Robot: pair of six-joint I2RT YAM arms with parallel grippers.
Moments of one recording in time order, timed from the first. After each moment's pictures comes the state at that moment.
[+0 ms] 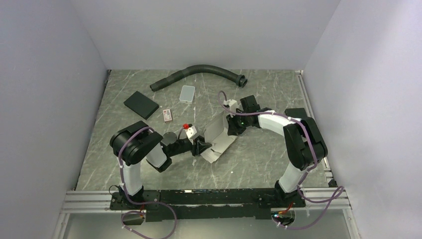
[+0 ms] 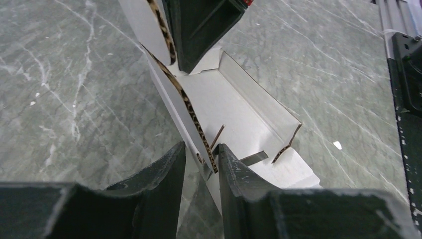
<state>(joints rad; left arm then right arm) -0.67 1.89 0.34 1.48 0.54 -0.12 0.39 1.71 0.96 -0.27 -0.50 -0.24</state>
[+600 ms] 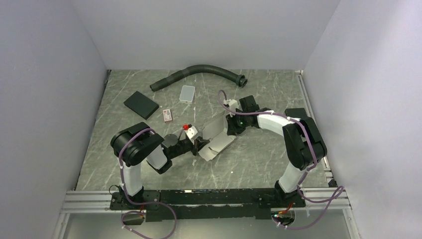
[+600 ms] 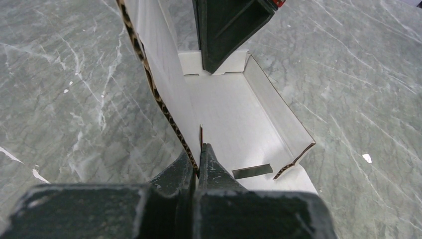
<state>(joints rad) -0.71 1.89 0.32 1.49 0.37 -0.10 0.40 1.72 0.97 -0.26 -0.47 -0.18</state>
